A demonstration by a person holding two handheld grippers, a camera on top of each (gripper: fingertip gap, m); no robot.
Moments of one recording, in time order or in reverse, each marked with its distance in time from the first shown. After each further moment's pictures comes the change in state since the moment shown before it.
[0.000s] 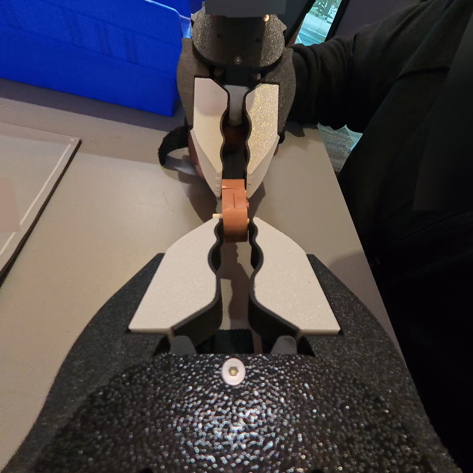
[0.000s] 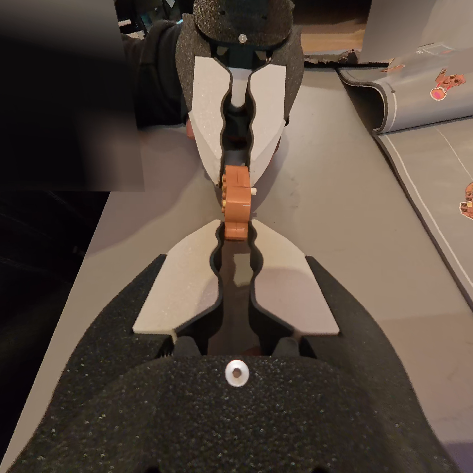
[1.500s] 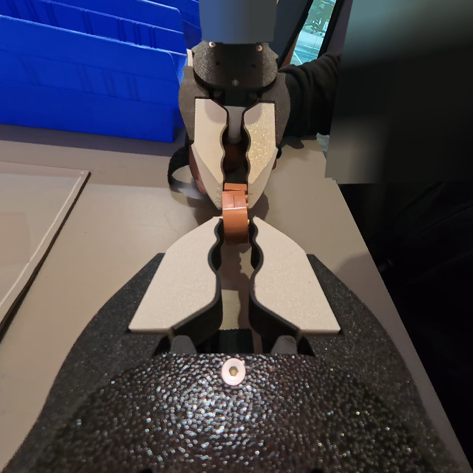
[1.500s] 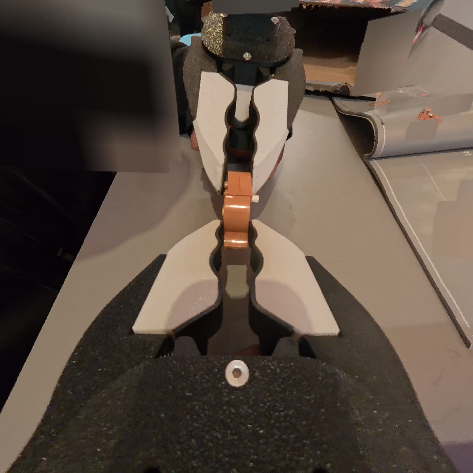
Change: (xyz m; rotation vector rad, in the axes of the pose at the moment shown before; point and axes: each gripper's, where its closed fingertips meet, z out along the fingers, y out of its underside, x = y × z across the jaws) left arm 0.005 -0.011 0.002 0.064 -0.019 0.097; right arm -0.006 -0.006 -0.001 0.051 0.039 -0.092
